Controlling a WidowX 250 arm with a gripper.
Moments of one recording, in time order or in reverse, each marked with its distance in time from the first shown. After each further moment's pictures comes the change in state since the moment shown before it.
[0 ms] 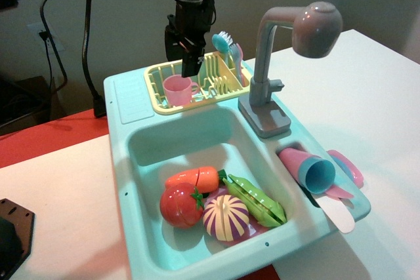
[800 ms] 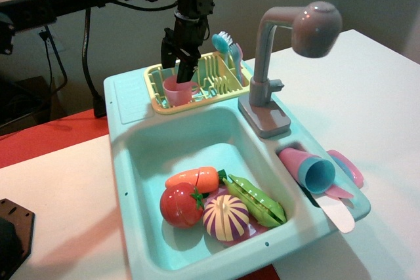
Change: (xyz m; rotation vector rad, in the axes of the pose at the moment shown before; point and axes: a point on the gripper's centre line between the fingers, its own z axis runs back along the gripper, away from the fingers) arm 0.013 0.041 -0.040 0.035 0.100 0.086
